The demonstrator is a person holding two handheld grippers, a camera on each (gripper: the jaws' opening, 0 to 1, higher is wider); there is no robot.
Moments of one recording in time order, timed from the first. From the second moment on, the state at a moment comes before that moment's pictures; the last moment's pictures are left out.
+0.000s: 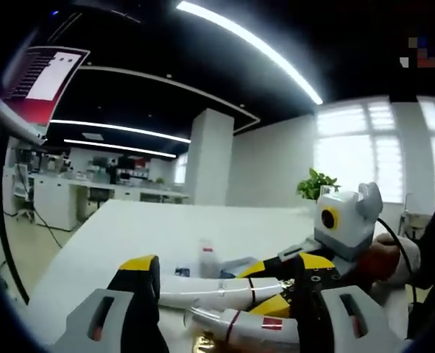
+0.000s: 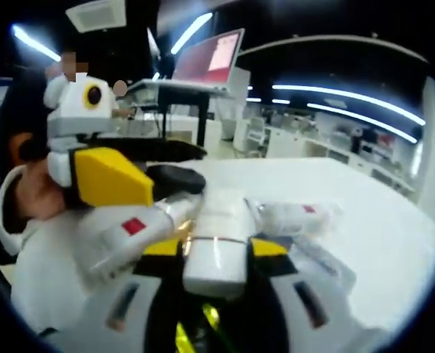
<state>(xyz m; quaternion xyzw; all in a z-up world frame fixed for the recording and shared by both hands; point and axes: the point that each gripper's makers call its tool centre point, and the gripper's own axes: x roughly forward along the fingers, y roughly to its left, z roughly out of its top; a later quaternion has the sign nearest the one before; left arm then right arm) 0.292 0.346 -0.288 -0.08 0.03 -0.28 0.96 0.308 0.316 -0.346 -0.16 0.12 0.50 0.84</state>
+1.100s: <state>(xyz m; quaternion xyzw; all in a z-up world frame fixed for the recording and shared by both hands) 0.296 0.355 -0.283 -0.14 0.02 -0.29 0.95 0.301 0.302 -0.326 -0.24 0.04 0.47 0.85</state>
